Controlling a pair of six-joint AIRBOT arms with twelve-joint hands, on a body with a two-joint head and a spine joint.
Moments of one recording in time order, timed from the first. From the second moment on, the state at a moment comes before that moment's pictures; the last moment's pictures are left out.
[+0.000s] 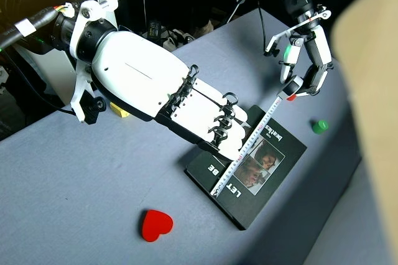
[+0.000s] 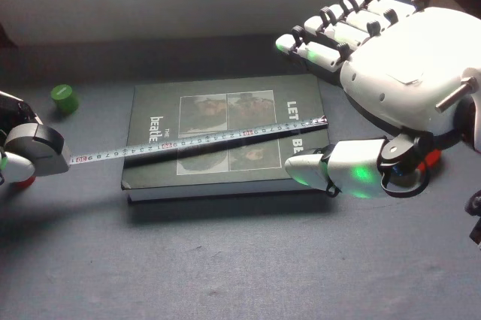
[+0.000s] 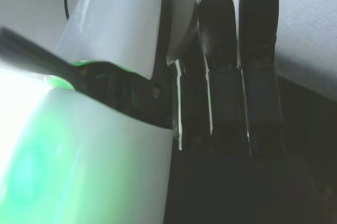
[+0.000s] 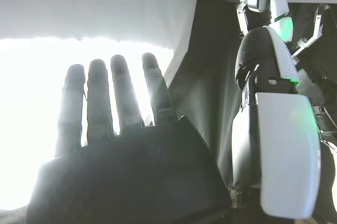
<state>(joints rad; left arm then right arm) 0.95 -0.81 1.17 -0.76 -0.39 0.63 -0.18 -0.94 0.51 -1.68 -0.79 0.49</state>
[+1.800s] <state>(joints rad) 1.14 -0.72 0.86 -0.71 -0.55 0.59 -0.20 -0.94 0.51 -1.69 -0.79 0.48</state>
